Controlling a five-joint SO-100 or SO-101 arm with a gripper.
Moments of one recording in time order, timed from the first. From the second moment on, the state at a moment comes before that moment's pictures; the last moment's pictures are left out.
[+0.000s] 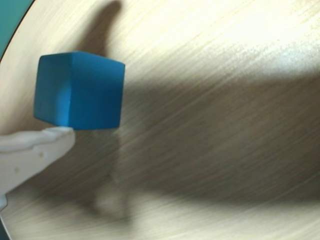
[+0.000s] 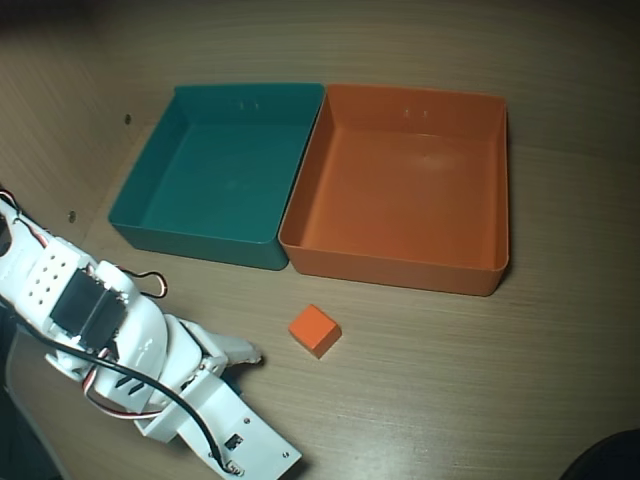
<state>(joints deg) 13.6 68.2 70.5 78.5 -71.4</state>
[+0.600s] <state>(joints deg) 17.6 72.2 73.5 78.5 -81.8</state>
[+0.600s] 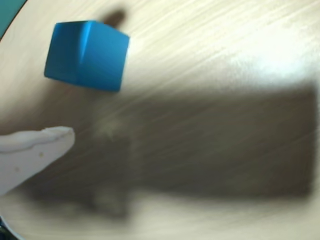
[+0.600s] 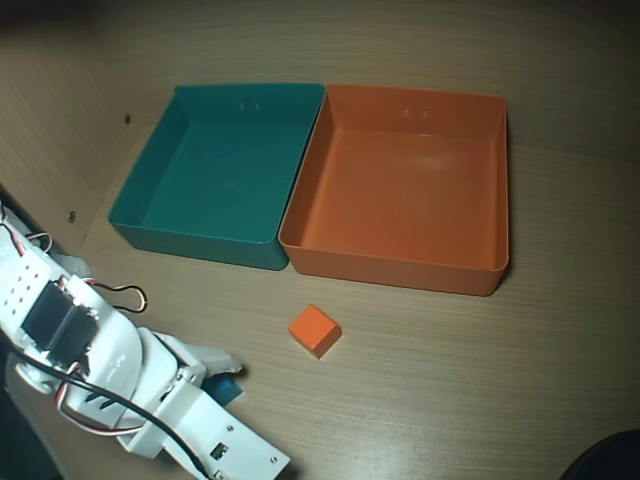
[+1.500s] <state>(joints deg) 15.7 78.5 84.9 78.1 -72.3</state>
